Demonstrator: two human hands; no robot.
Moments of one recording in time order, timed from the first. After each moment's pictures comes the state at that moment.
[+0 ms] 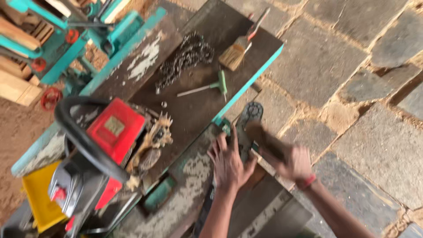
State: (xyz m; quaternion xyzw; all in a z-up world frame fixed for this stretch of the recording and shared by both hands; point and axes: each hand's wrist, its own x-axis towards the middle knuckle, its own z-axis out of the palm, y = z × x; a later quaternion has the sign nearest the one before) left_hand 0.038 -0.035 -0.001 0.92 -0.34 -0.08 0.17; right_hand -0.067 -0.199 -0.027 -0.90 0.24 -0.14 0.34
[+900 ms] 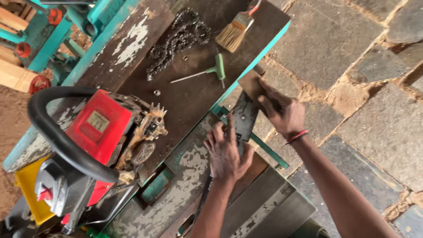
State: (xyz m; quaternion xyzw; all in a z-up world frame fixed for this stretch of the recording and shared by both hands) left_hand 0.050 -0.035 -0.021 0.92 -0.34 -0.10 0.14; right_hand -0.014 -0.233 -0.063 -0.85 0.33 -0.14 0.39
